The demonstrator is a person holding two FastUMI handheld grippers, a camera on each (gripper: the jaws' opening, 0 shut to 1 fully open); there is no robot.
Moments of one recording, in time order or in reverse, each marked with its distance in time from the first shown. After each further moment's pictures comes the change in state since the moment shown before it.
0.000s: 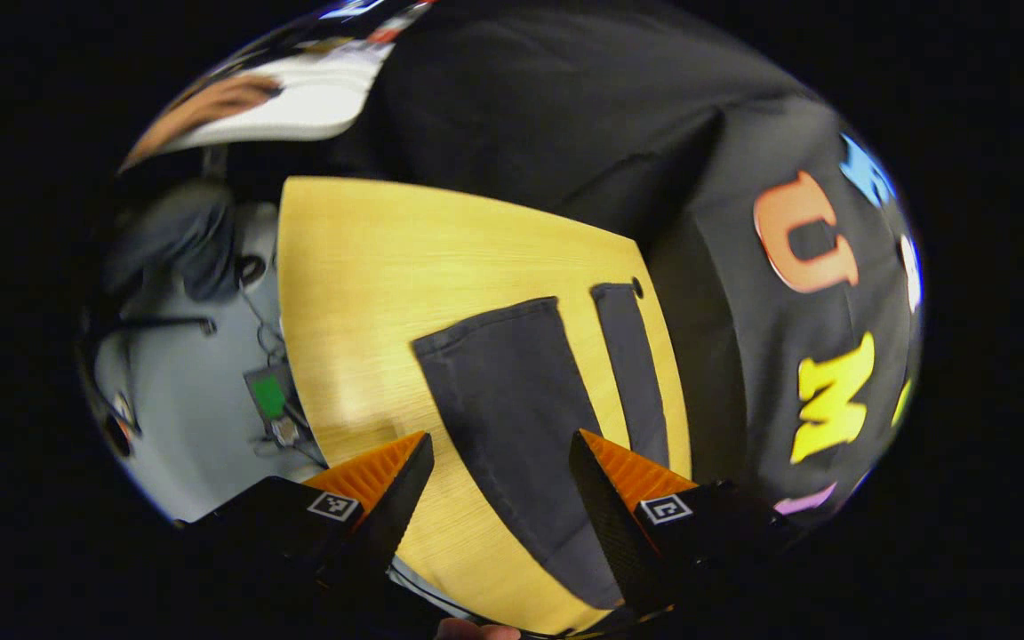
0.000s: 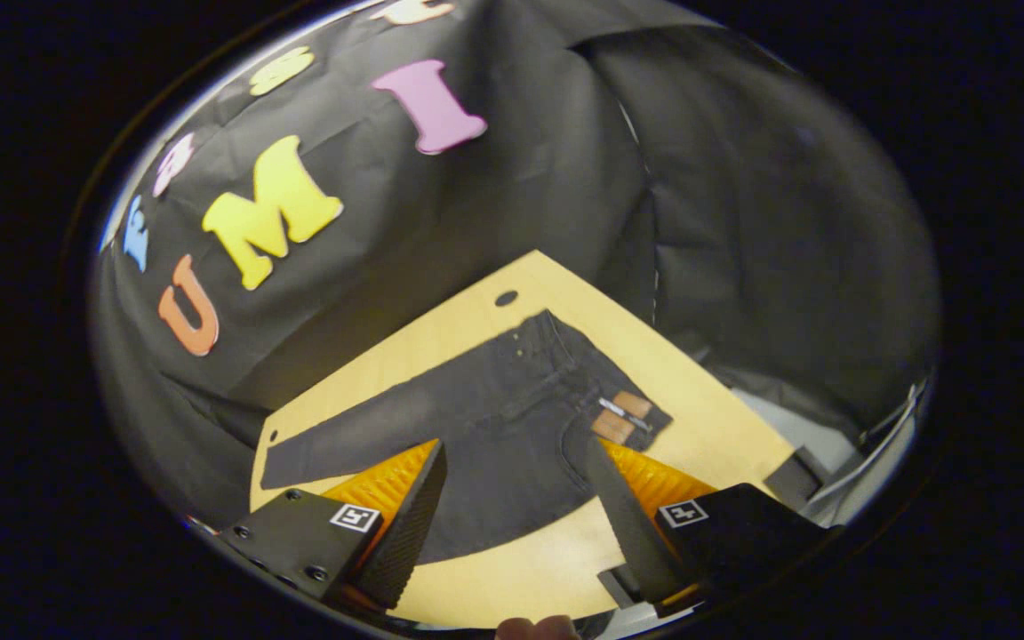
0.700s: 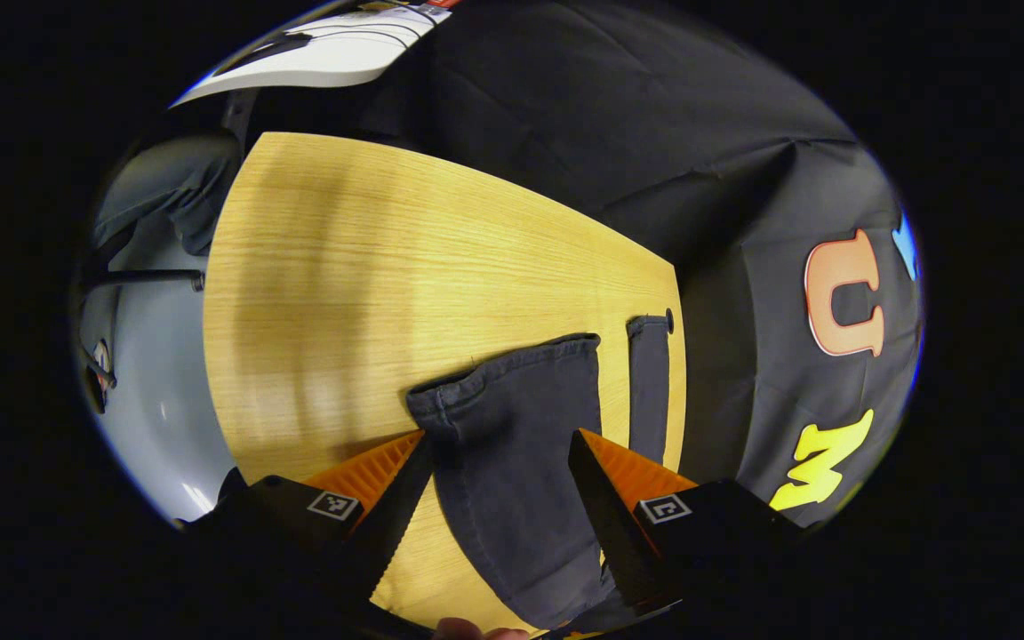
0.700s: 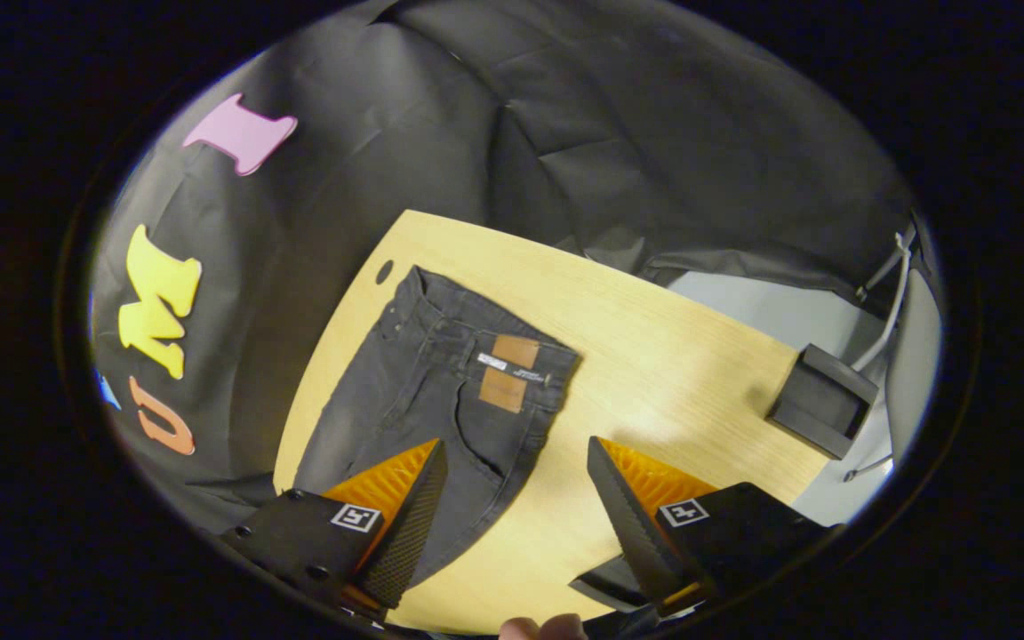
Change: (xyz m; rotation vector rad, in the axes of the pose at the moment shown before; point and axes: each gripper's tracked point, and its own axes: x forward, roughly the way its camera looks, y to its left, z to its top) left arm 0.058 -0.019 0.025 -0.032 0.005 0.018; right arm 0.061 -0.073 -0.021 0.342 0.144 -0.144
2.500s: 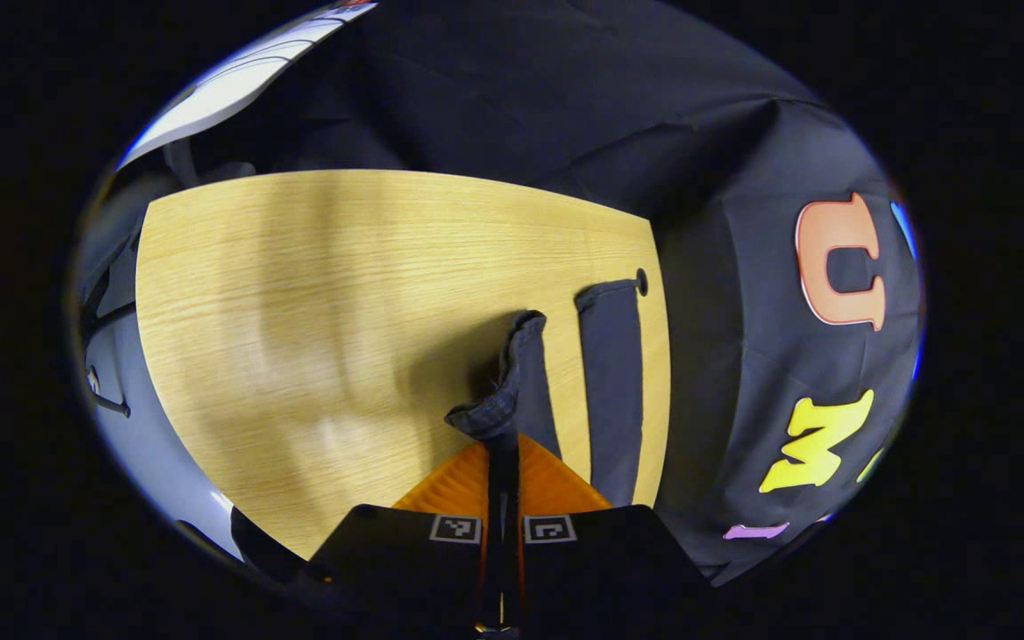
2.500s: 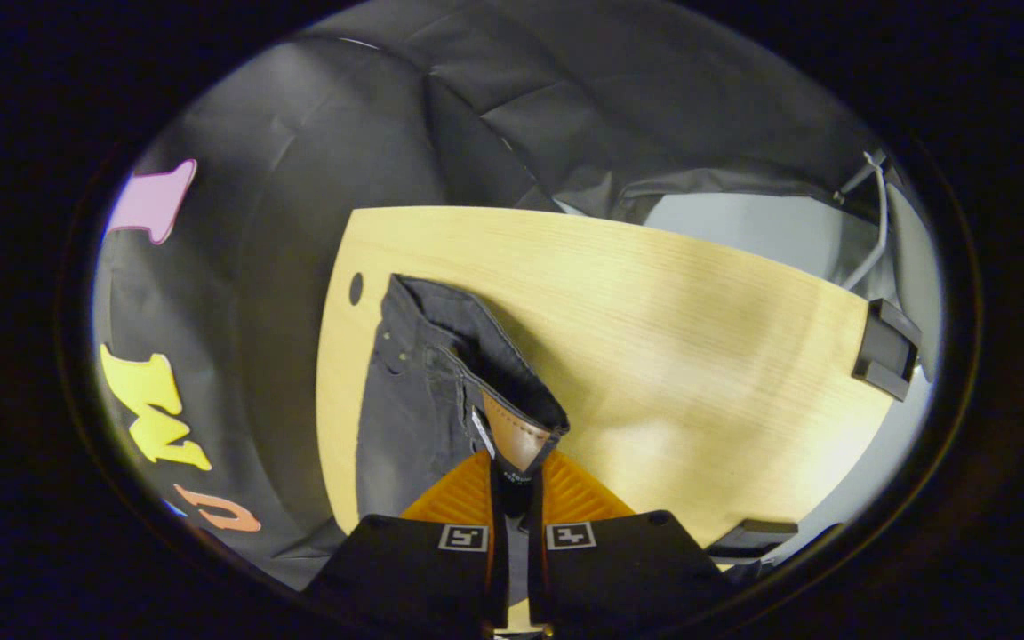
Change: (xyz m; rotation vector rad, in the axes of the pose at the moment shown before) left arm -0.008 -0.080 0.011 0.092 0.188 -0.032; right arm 0.029 0.084 0.023 0.266 0.185 -0.020
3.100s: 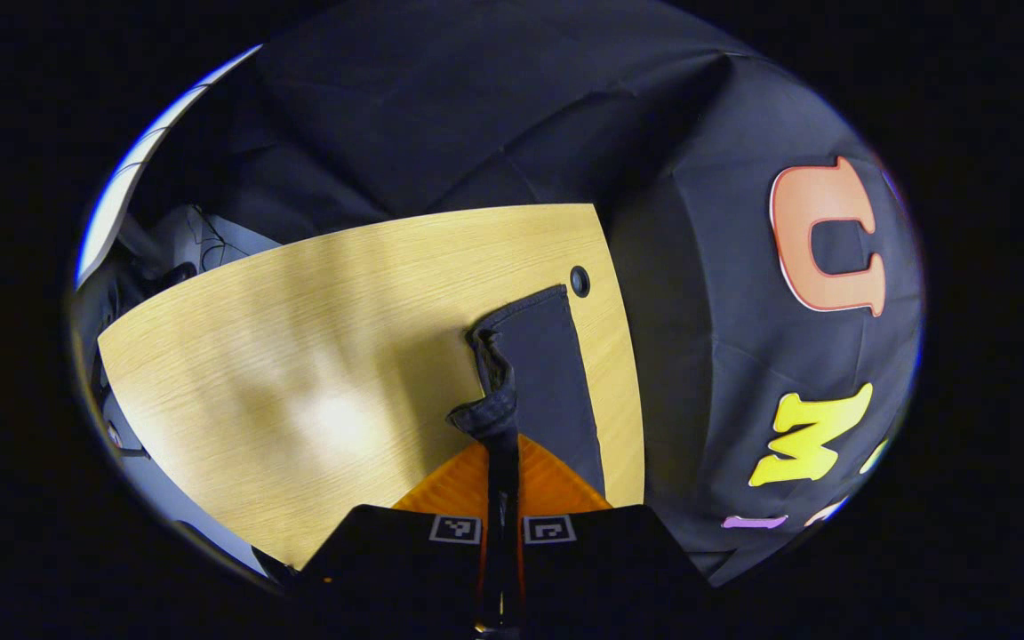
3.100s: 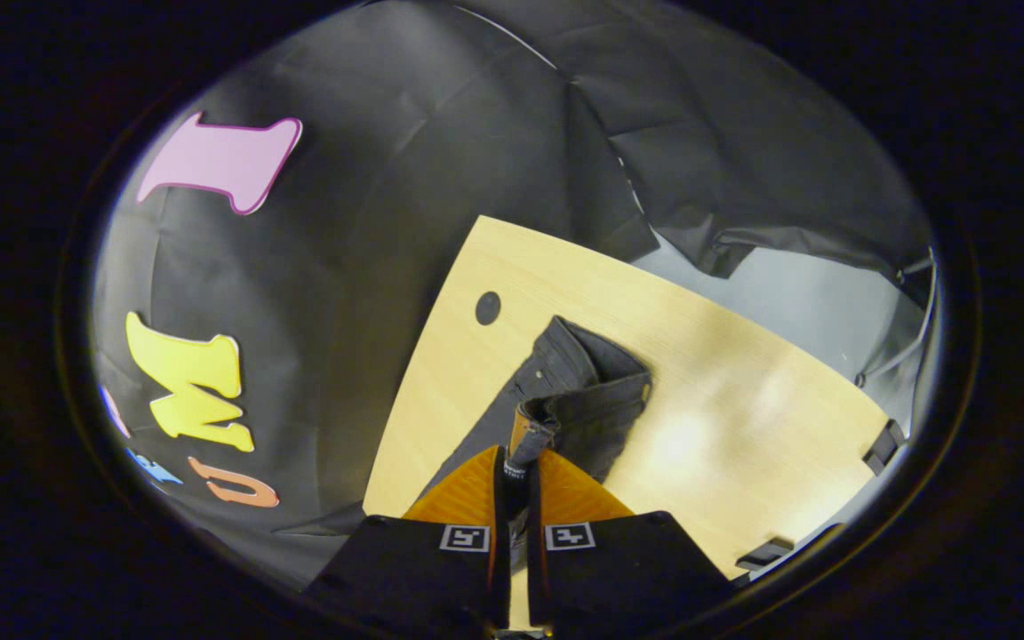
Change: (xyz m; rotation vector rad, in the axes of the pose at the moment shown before) left arm 0.052 -0.103 0.055 0.111 0.103 0.048; right arm -0.012 0.145 0.045 -0.196 0.002 0.127
